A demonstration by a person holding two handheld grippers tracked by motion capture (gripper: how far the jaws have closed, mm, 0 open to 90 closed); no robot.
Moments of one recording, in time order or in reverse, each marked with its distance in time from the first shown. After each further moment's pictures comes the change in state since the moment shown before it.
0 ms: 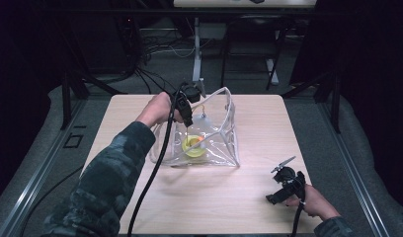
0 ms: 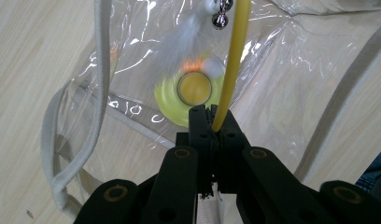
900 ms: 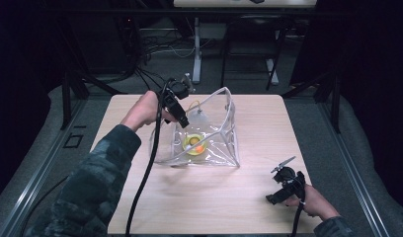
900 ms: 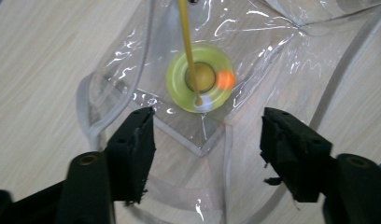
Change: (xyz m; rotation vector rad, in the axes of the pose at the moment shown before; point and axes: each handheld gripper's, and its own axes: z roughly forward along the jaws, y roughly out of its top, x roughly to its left) left arm 0.005 -0.030 -0.031 -0.098 0.052 -0.064; right arm 0.000 0.000 0.000 -0.005 -0.001 -0.003
